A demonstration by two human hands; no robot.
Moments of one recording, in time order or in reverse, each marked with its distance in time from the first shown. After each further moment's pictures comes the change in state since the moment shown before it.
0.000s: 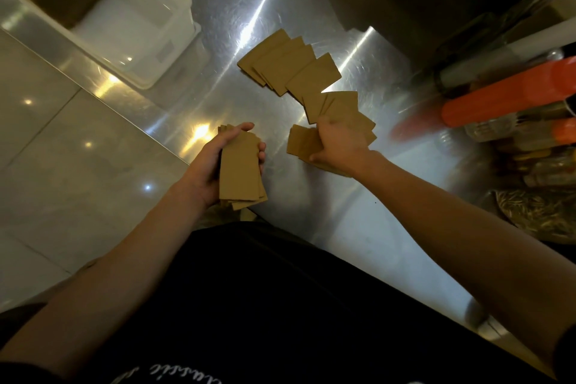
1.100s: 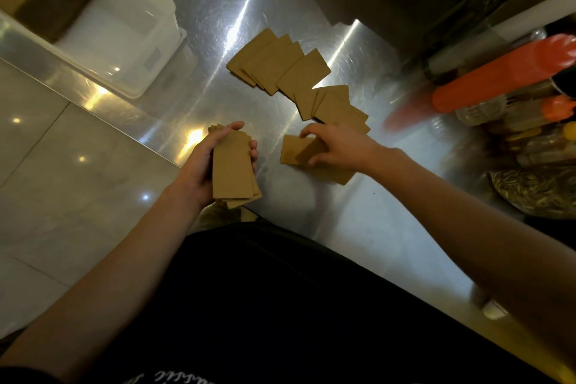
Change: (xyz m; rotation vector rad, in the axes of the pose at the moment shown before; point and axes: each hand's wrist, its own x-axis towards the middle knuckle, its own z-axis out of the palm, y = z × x) left_hand 0.002 0.008 -0.007 0.021 -0.010 -0.004; right_hand -0.031 0.005 -0.021 0.244 -0.128 -0.164
